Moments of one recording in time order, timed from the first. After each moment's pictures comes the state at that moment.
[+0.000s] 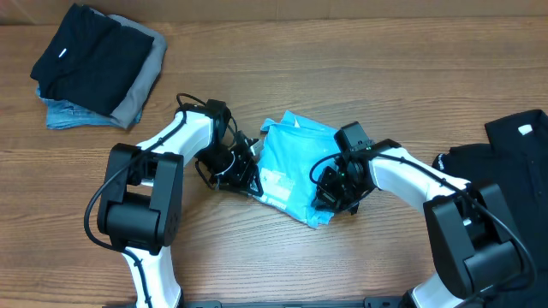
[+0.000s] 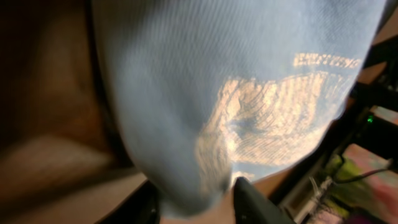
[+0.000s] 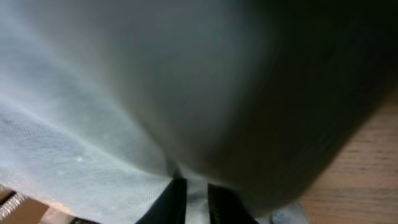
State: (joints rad) left arm -0.24 2.05 1.28 -1.08 0.64 0.19; right arm 0.38 1.78 0.92 -0.69 -0.55 0.86
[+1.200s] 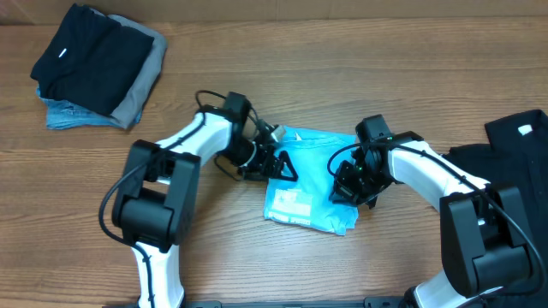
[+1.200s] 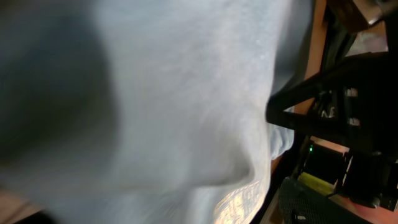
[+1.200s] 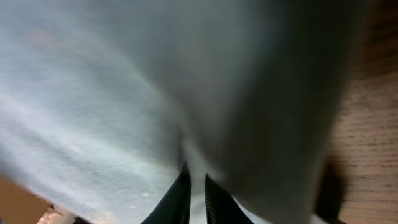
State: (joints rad) left arm -0.34 2.10 1.31 -0.81 0.85 0.02; right arm 0.26 1.76 0.95 -0.79 -0.51 0.71
